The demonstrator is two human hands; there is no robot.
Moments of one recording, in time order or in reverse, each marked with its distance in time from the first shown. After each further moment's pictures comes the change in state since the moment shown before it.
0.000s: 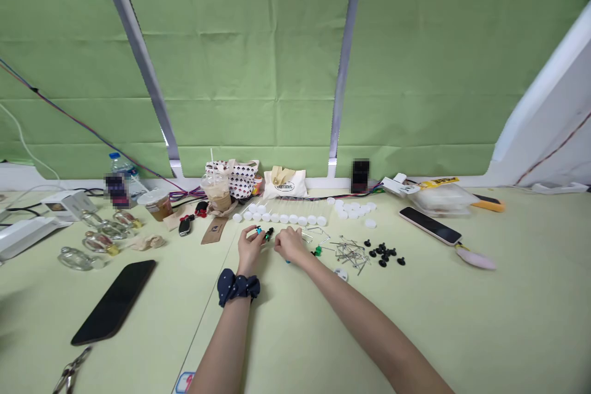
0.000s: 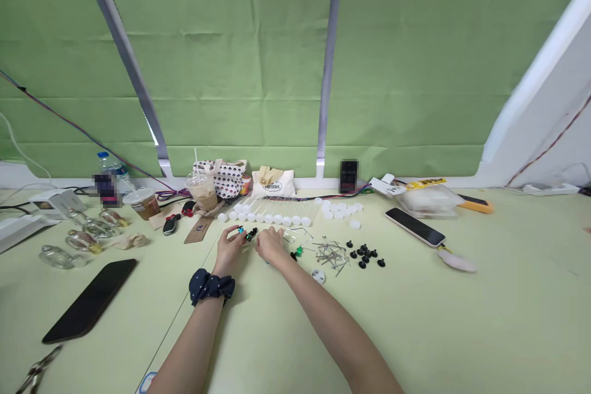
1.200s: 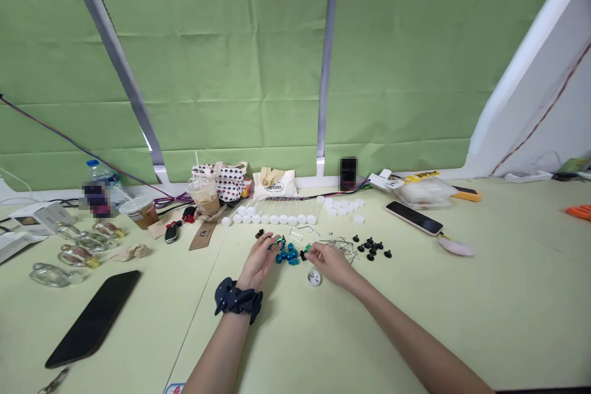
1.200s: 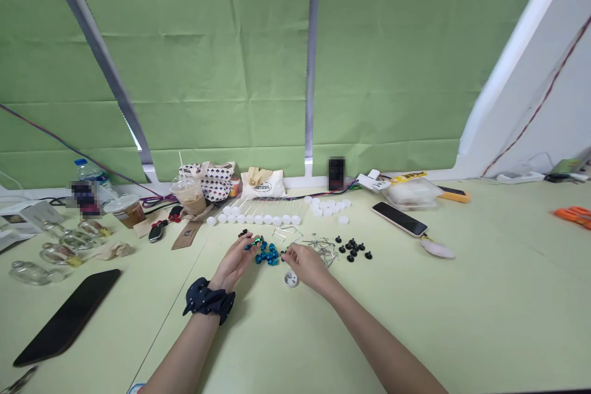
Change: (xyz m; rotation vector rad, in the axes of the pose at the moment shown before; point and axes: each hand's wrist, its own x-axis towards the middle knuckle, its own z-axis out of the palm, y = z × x) left_hand -0.056 0.030 0.047 -0.421 -0.282 -0.376; right_hand -0.119 0.072 -0.048 0.367 0.152 0.090
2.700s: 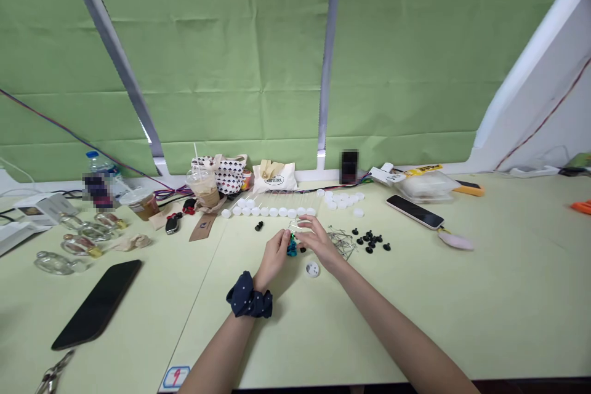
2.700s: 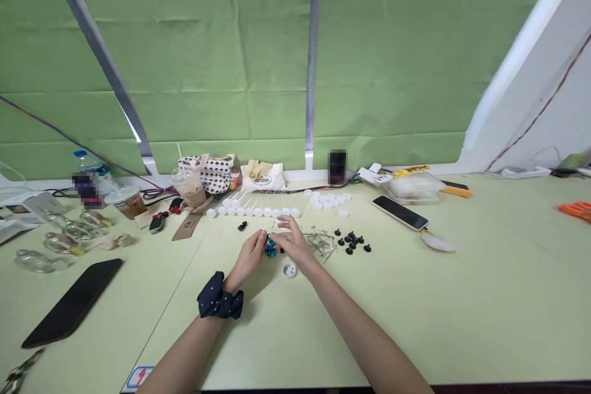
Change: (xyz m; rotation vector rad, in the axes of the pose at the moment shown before) left_hand -0.027 -0.022 0.021 1.005 -0.233 0.511; right_hand 0.020 -0.025 0.014 0.943 0.114 0.095
